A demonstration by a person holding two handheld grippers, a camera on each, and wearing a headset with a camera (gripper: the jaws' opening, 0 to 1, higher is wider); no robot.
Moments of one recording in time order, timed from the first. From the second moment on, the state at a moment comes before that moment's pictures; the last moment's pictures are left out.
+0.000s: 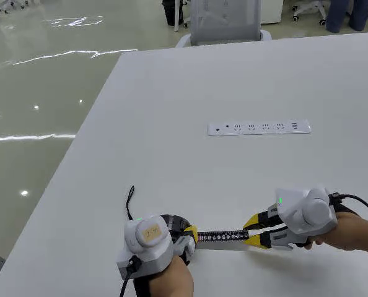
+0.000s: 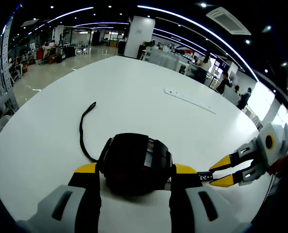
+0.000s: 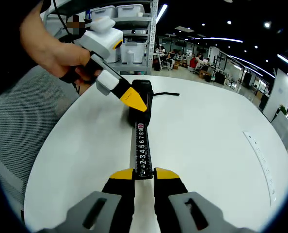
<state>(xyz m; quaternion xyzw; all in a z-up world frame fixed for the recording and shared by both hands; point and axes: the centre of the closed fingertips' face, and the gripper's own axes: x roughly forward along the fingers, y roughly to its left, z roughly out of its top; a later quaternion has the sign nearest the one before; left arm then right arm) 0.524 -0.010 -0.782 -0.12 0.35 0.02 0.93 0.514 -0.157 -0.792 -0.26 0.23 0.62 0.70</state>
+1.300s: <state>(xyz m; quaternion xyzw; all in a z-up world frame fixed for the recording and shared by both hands) 0.524 -0.008 -0.782 -0.13 0.35 0.01 0.93 0.515 -0.140 -0.791 -0.25 0.22 0.63 0.70</state>
